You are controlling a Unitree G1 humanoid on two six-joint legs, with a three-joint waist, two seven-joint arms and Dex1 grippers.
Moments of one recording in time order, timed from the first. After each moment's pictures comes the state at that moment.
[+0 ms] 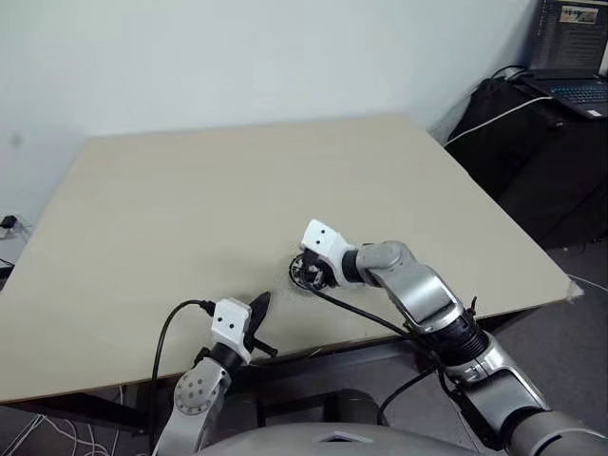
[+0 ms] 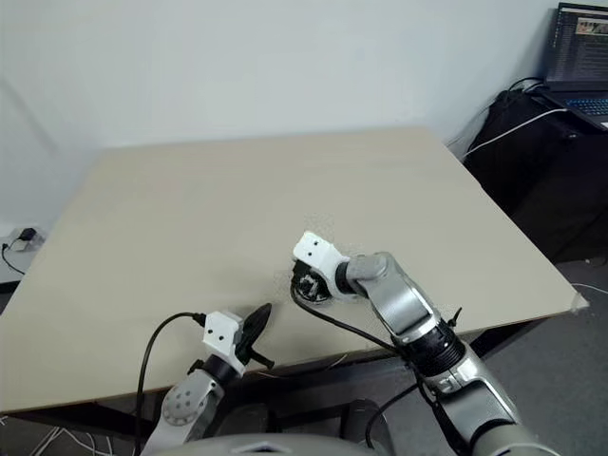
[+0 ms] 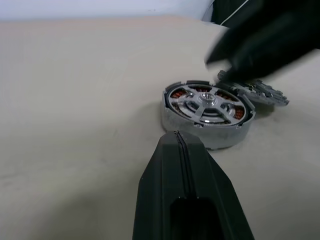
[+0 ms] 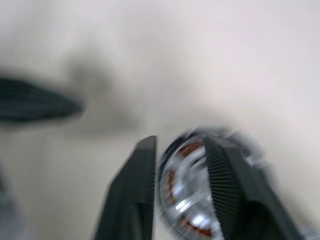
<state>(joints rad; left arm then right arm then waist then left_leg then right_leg) 0.36 0.12 -0.23 -0.04 -0.07 -0.21 -0.34 -0.45 -0.34 0.42 -0.24 -0.01 0.91 0.72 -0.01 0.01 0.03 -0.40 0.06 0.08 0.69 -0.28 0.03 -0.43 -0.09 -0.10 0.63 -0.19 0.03</state>
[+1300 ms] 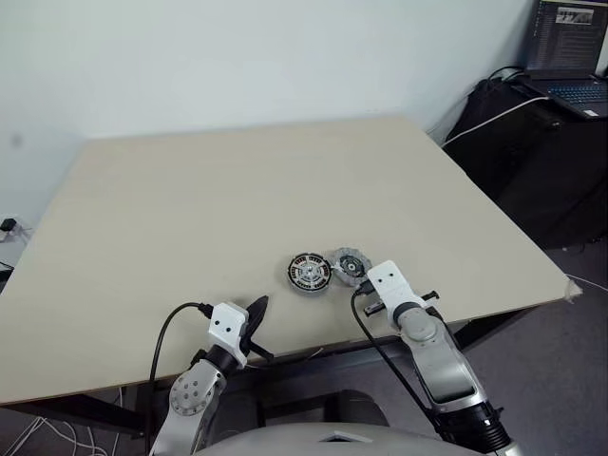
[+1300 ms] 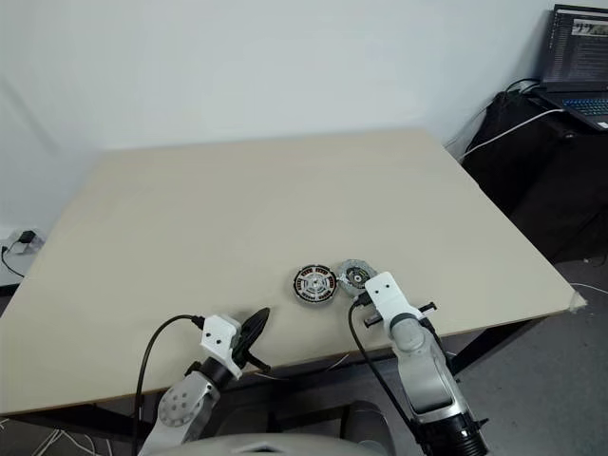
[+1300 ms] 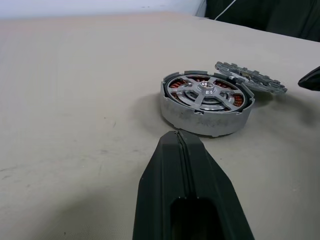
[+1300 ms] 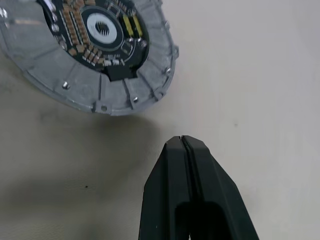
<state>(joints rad) 0.34 0.14 -0.20 0.04 -0.08 -0.27 -0.39 0.04 -0.26 0.23 -0.20 -0.30 0.77 0.12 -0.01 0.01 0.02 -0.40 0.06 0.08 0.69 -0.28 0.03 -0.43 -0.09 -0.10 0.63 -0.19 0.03</state>
